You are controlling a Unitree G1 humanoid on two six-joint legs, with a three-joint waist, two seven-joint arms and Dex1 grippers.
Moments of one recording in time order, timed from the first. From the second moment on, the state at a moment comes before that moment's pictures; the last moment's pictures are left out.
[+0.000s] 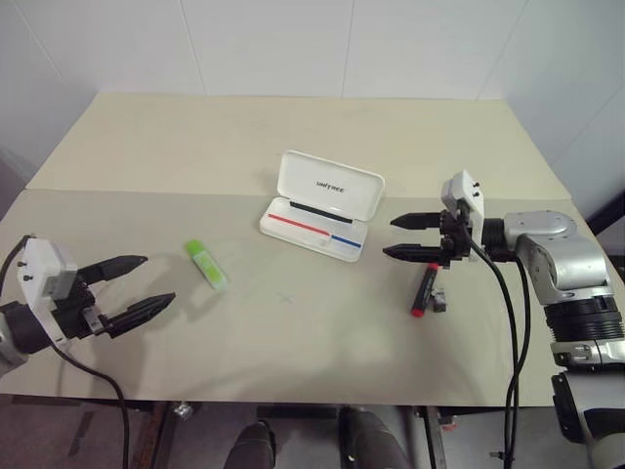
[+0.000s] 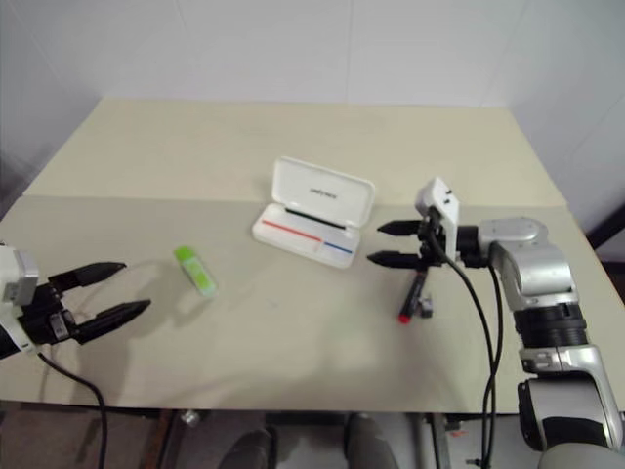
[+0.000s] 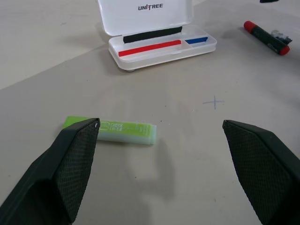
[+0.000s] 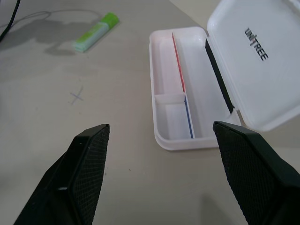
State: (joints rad) left arm 0.12 0.89 0.66 -0.29 -0.68 0.50 -0.99; right arm -0.75 -0.70 0.03 0.19 0.38 0.55 1.25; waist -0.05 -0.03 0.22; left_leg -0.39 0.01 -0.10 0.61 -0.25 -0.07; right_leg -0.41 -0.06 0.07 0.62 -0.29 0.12
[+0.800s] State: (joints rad) left arm 0.12 0.86 0.70 -0.30 -0.72 0.50 -0.99; right arm -0.89 -0.44 0.30 0.31 0.16 0.56 1.03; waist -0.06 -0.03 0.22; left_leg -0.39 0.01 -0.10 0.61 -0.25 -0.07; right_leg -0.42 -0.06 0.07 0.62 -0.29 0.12
